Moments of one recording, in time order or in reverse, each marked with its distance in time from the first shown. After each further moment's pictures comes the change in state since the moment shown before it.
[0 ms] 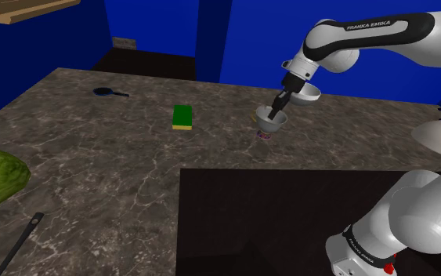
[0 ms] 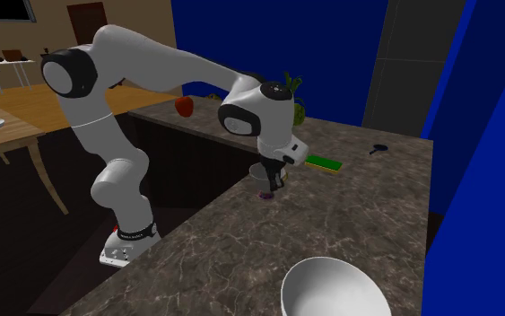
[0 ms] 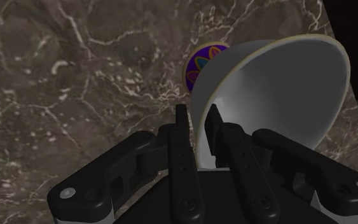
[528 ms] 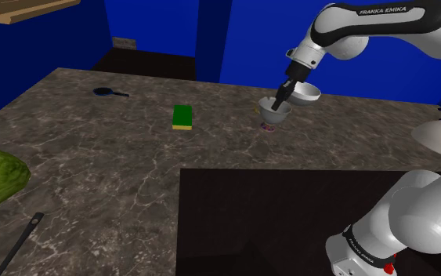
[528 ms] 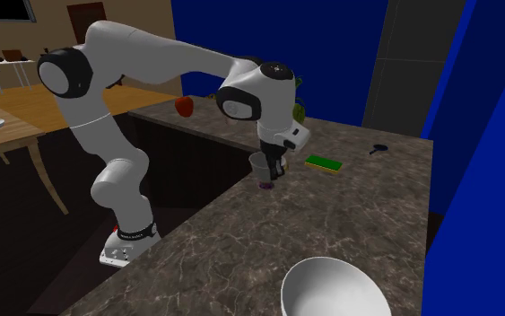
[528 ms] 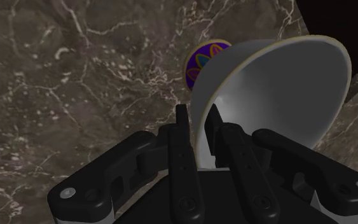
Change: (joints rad) arm -0.002 -0.026 0.003 0.077 -0.017 -0.096 0.037
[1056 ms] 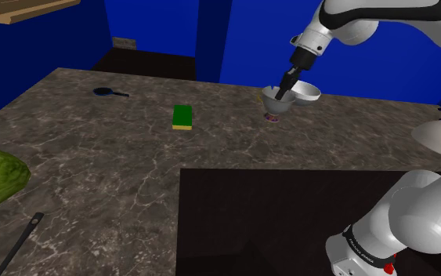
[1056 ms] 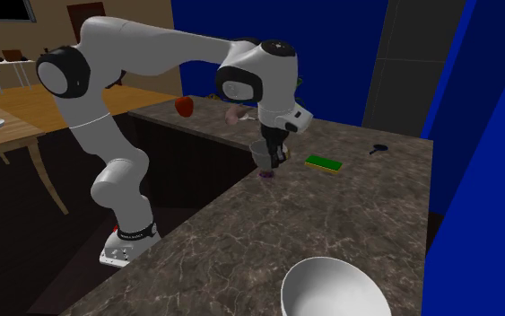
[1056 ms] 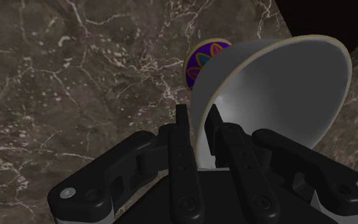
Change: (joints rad) arm 0.000 -0.007 0.001 0.101 -0.010 -0.103 0.034
